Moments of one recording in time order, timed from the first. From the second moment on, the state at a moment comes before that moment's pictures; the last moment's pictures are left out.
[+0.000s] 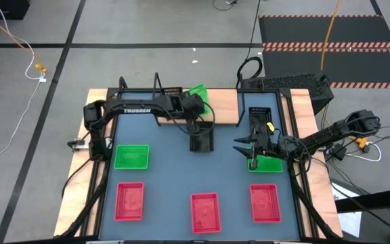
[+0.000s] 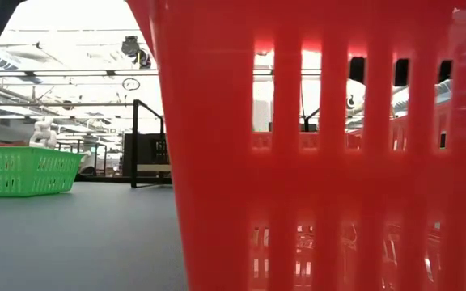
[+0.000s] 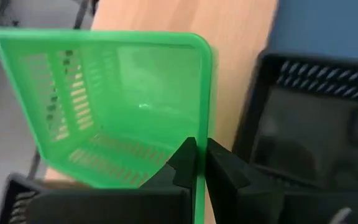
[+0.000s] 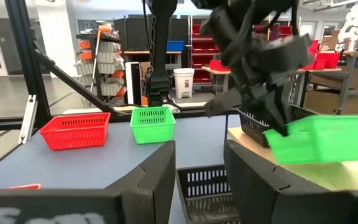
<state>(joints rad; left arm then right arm) 0.28 1.88 1.47 -0.58 -0.28 0.16 0.21 1.00 0.06 1.00 0.36 0.01</state>
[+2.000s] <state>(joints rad) 0.34 1.91 1.48 -0.61 -0.24 0.57 0.21 1.00 0.06 0.97 0.36 0.03</state>
